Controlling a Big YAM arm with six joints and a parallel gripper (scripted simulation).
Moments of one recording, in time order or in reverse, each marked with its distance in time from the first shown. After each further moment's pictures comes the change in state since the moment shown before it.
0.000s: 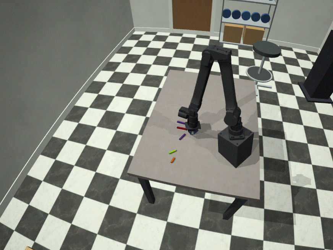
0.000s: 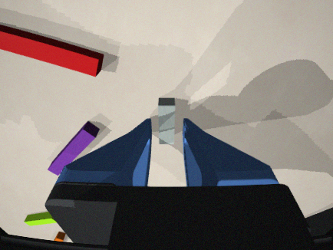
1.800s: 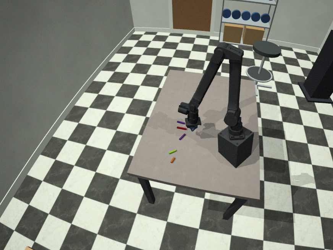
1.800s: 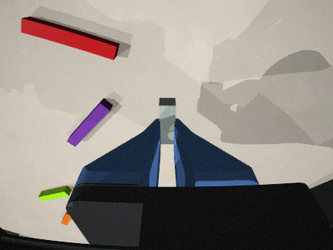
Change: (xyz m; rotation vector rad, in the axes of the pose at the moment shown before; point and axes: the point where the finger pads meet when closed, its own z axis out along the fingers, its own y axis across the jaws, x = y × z) arm -0.002 0.000 -0.038 -0.003 -0.002 -0.003
